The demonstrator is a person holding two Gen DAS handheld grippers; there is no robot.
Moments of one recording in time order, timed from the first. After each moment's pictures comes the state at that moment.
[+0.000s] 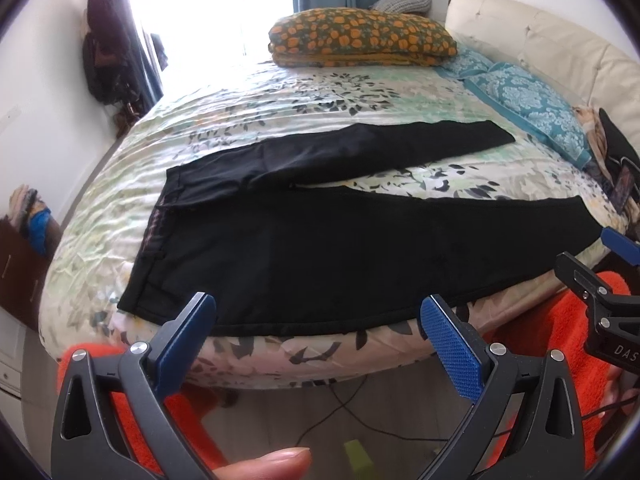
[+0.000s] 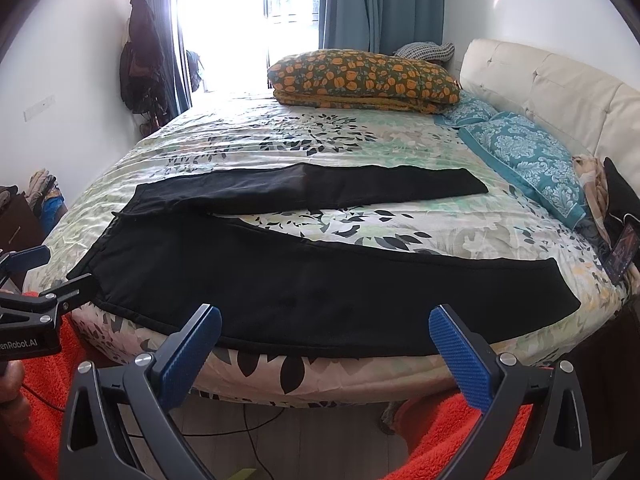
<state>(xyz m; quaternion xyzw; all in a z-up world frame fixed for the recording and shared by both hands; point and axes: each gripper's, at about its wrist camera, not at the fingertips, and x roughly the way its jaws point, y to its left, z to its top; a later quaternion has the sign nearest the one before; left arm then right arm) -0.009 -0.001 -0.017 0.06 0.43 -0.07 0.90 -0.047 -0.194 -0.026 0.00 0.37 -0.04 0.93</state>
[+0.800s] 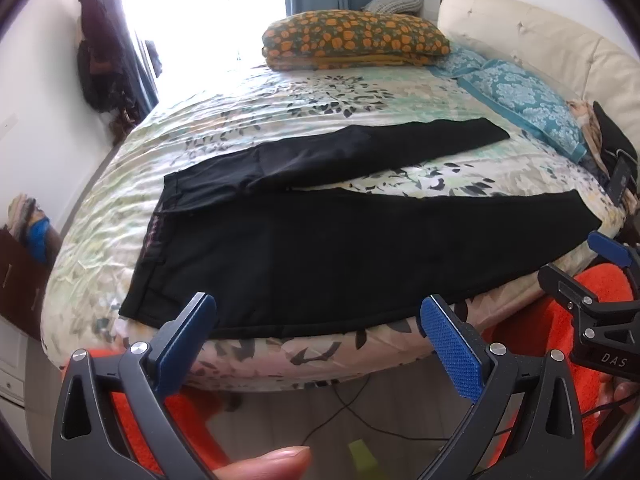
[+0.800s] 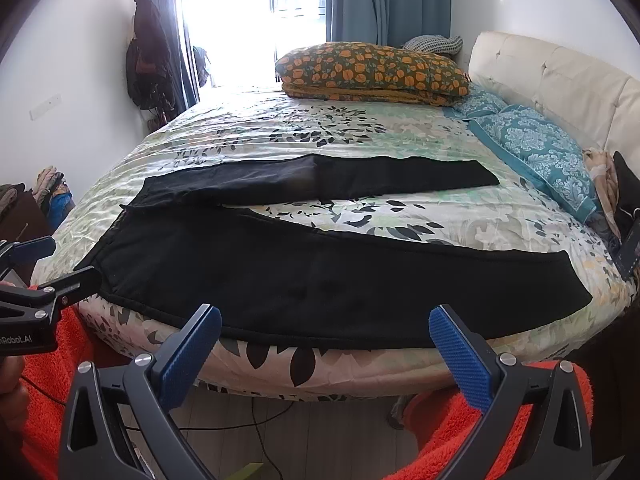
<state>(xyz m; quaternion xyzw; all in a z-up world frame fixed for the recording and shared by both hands) -0.013 -0.002 -0.014 0.08 0.42 -0.08 0.90 -0.045 -0.190 -0.036 0.01 0.38 -0.02 0.92</state>
